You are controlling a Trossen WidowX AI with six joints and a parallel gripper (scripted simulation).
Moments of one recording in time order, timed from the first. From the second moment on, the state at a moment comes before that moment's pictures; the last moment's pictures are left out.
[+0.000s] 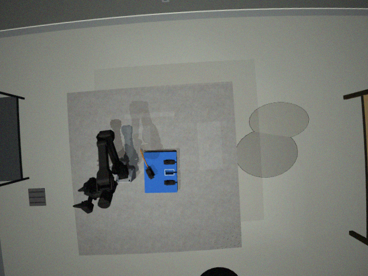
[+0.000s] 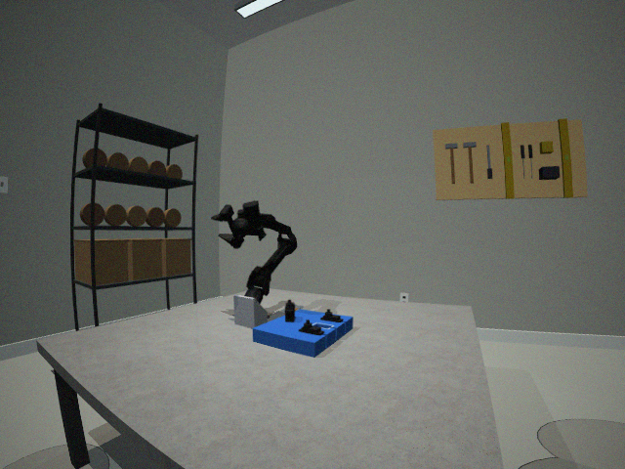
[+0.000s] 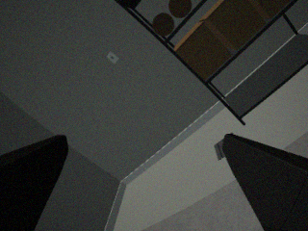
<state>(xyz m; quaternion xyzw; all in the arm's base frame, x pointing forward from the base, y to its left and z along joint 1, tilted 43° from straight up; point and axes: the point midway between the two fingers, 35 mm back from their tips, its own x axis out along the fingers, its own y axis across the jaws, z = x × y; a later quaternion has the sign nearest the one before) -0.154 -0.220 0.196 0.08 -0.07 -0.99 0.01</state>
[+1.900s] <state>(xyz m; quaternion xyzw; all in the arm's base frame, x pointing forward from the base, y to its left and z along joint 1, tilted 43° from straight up) -0.050 -0.246 0.095 0.19 0.69 -0.59 0.37</state>
